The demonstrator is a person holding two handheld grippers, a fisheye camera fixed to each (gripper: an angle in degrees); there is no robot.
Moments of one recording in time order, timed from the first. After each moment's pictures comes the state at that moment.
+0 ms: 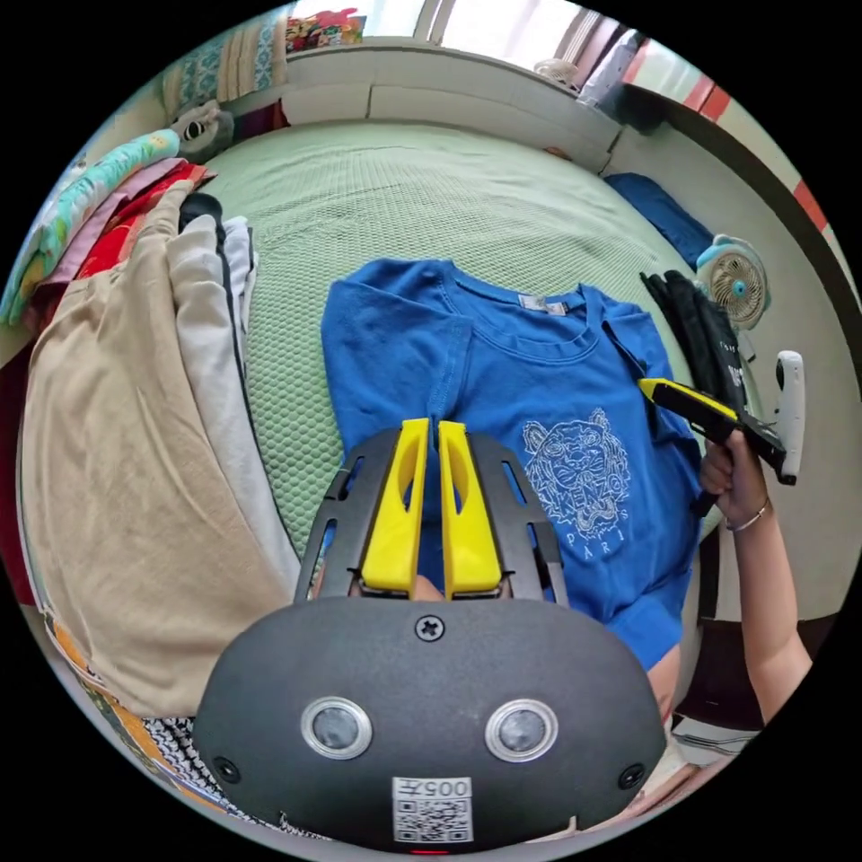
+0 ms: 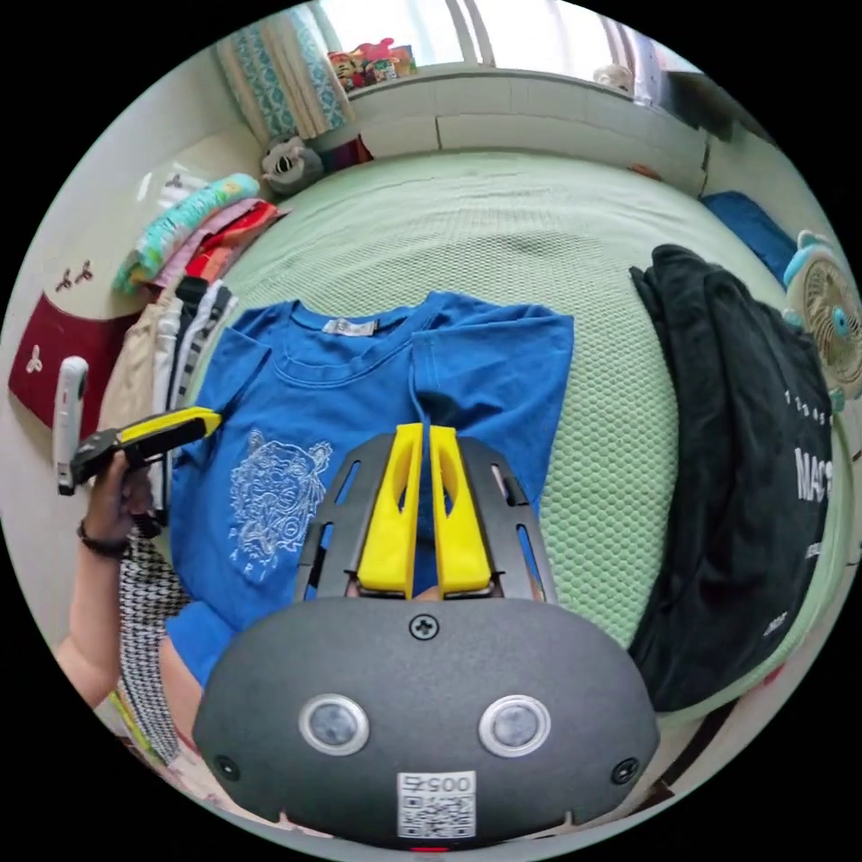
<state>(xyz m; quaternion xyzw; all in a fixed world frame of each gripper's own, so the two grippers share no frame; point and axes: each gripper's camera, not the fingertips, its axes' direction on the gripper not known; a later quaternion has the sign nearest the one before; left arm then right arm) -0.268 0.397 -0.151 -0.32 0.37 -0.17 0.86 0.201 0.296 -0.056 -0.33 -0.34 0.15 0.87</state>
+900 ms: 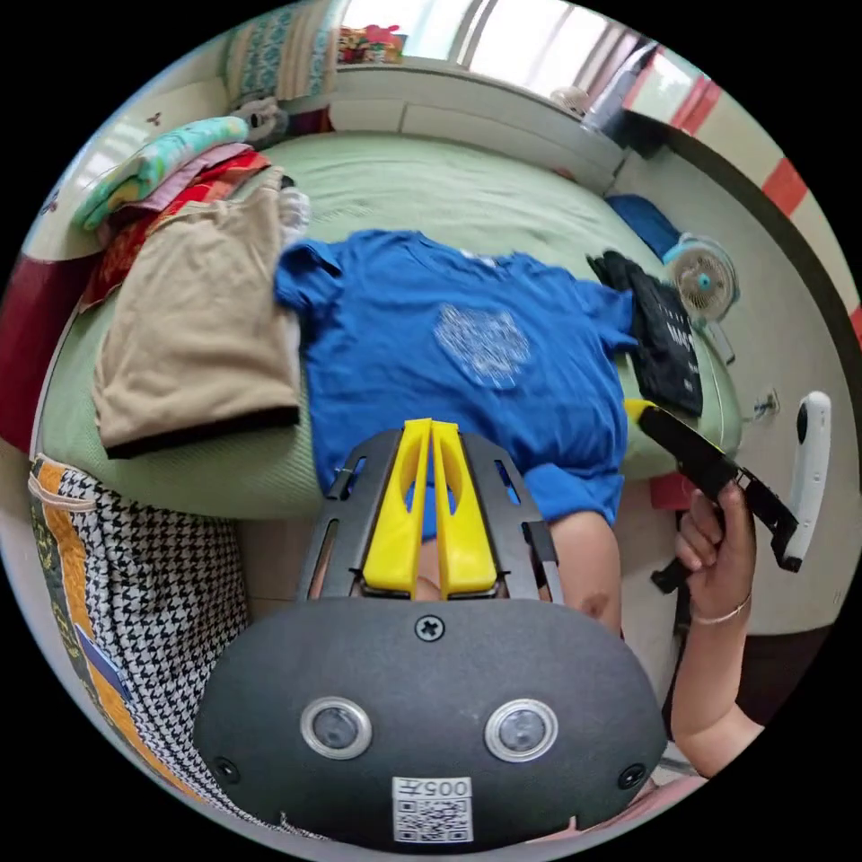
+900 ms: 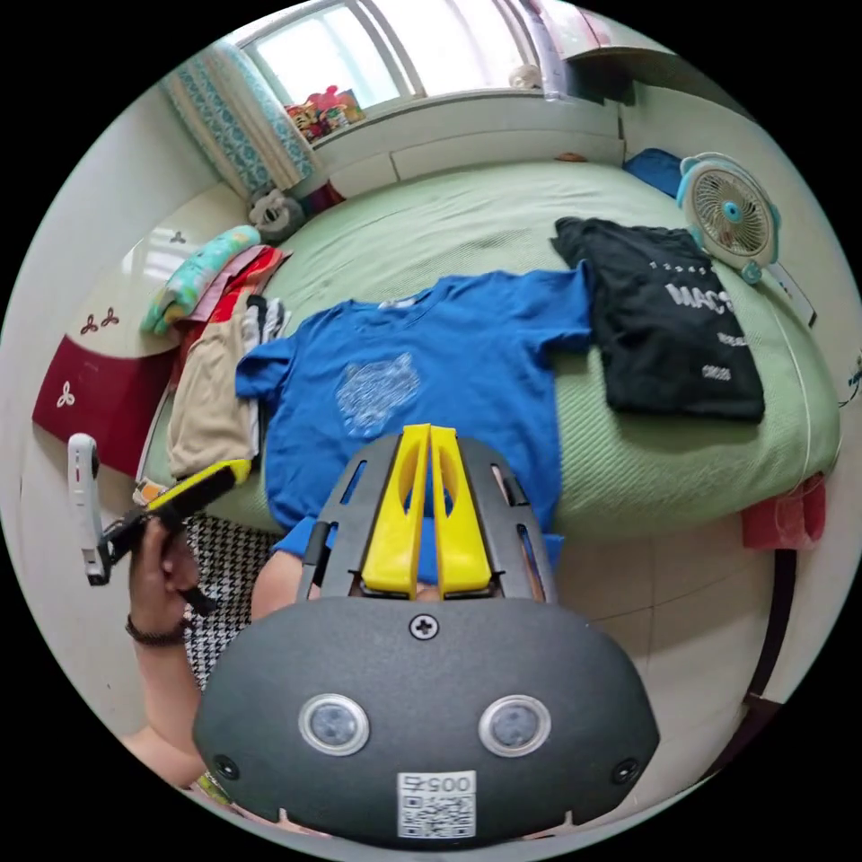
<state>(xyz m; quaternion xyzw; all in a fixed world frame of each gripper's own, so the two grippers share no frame) -0.226 0.435 -0.326 -0.33 0.34 -0.21 0.86 0.204 0.283 -0.254 -0.33 -0.31 0.24 0.86</state>
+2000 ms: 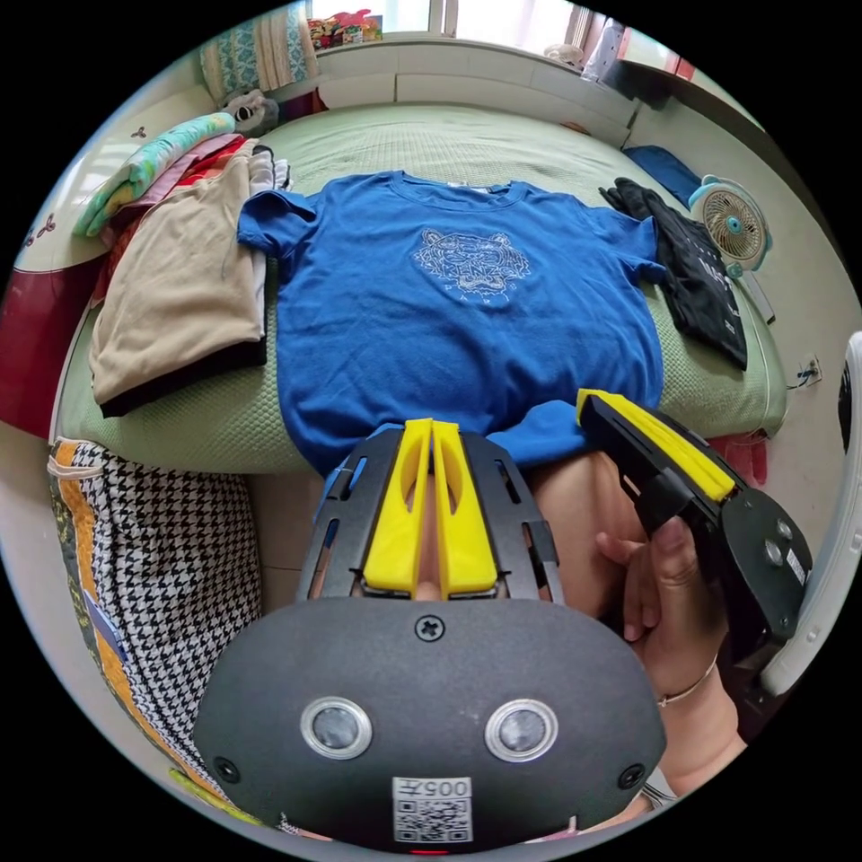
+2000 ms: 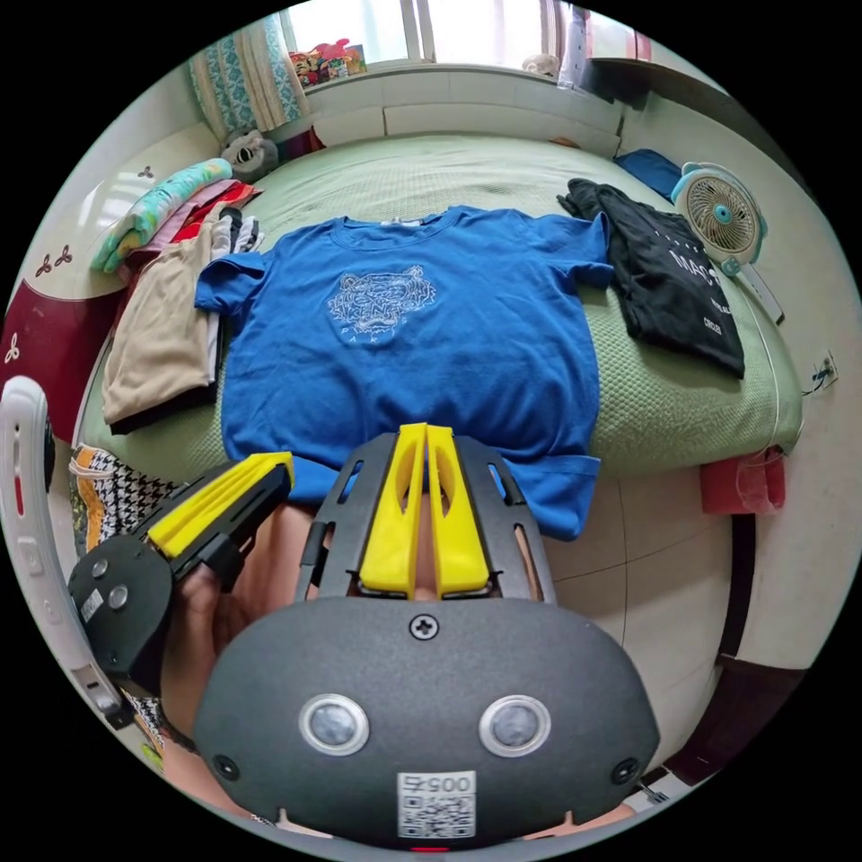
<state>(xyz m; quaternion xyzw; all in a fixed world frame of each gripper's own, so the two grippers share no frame) -0.092 0.464 -0.352 -0.37 0.29 -0.18 0.86 0.079 0.257 -0.311 -0.39 -0.22 0.18 0.88</state>
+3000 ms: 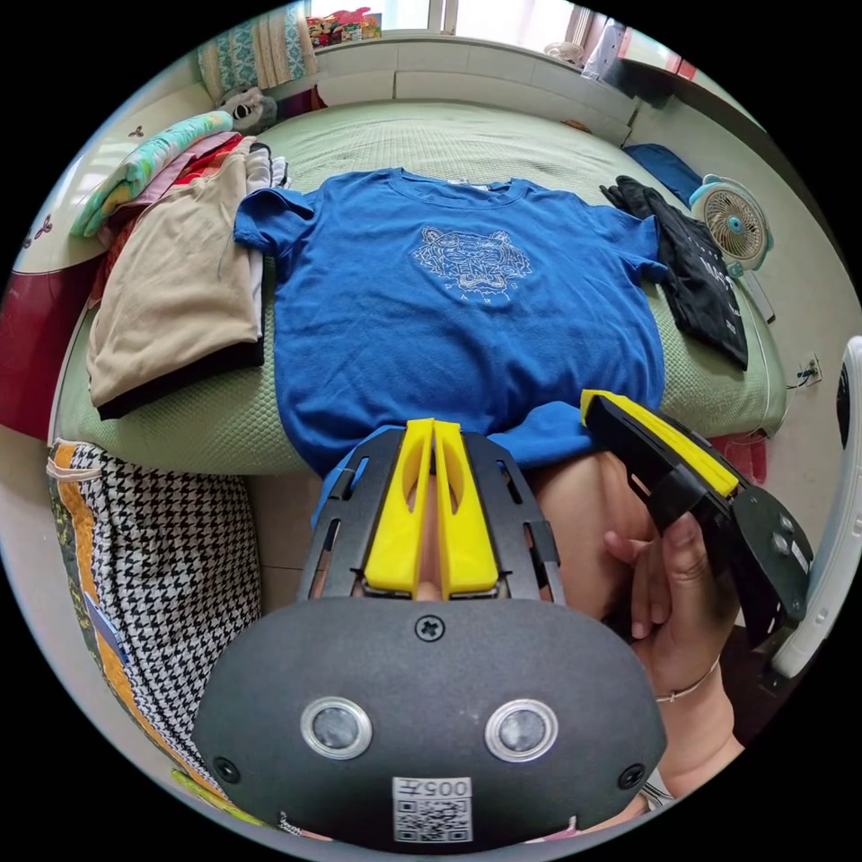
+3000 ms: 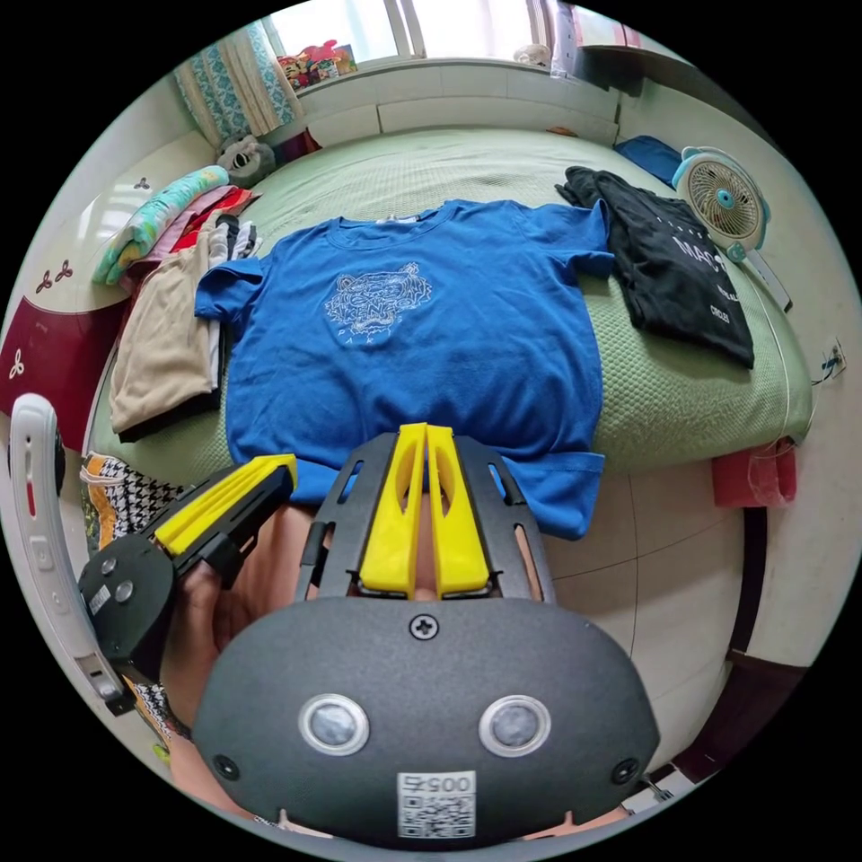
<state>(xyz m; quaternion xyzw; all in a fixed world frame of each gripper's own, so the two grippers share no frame) -0.061 0.474 -0.345 -0.37 0.29 -0.17 0.86 0.070 0.246 -0.320 -0.40 -0.23 0.20 0.86</state>
